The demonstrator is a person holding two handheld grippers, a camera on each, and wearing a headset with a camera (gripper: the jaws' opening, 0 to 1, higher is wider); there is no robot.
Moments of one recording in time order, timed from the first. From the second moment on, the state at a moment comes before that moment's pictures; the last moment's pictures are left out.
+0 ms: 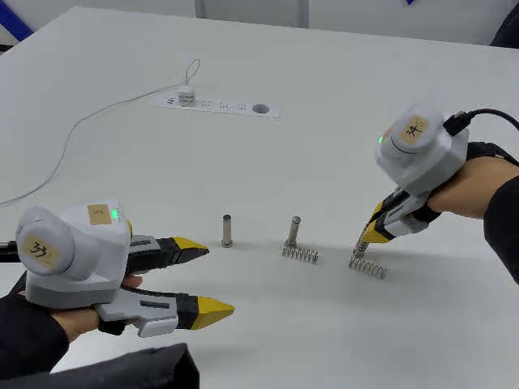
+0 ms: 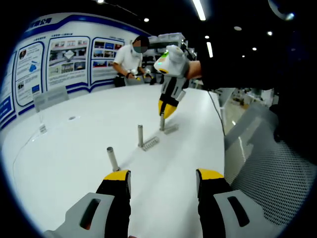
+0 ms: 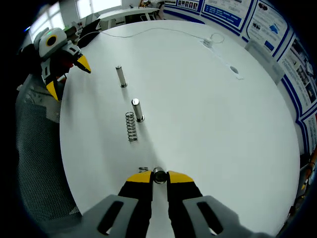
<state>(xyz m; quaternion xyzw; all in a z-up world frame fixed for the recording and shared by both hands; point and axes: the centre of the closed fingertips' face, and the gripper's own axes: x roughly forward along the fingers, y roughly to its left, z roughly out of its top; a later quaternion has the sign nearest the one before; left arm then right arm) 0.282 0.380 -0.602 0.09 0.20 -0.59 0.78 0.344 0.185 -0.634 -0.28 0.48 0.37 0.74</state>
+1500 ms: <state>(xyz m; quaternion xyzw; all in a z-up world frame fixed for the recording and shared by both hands) 0.282 0.378 -0.601 0.10 0.20 -0.59 0.78 0.307 0.174 -0.668 -0.28 0.50 0.39 0.72</state>
